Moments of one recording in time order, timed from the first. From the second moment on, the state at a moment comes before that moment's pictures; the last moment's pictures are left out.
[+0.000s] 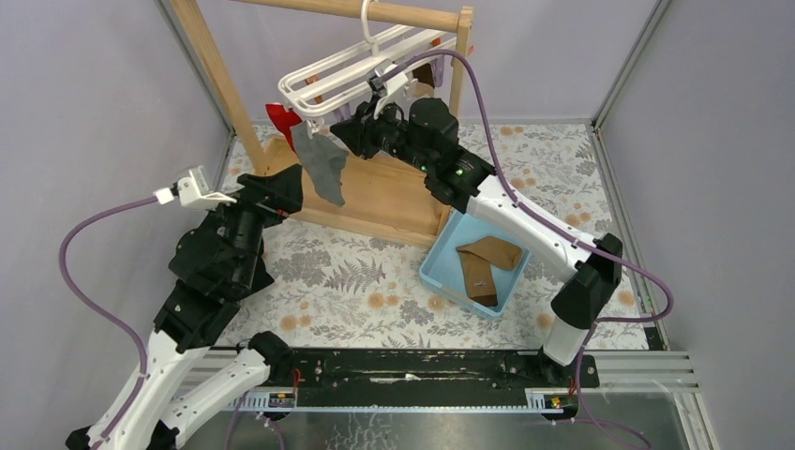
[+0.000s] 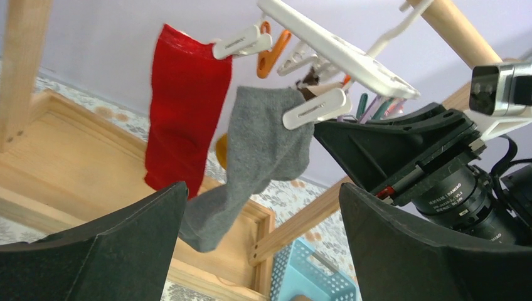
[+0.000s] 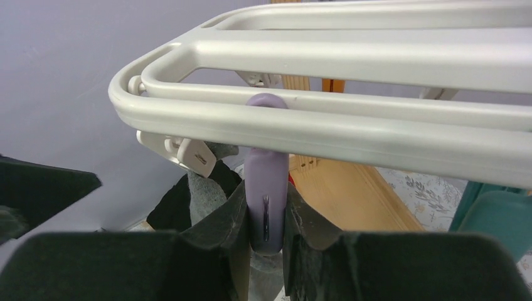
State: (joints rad) left arm -0.62 0.59 1.00 -0.25 -0.55 -0.54; right arm 0.85 1.76 1.79 0.03 -0.14 0.18
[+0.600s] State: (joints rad) left arm -0.62 0.91 1.24 -0.07 -0.27 -0.65; right arm 0.85 1.70 1.79 -0.02 -0.18 0.16
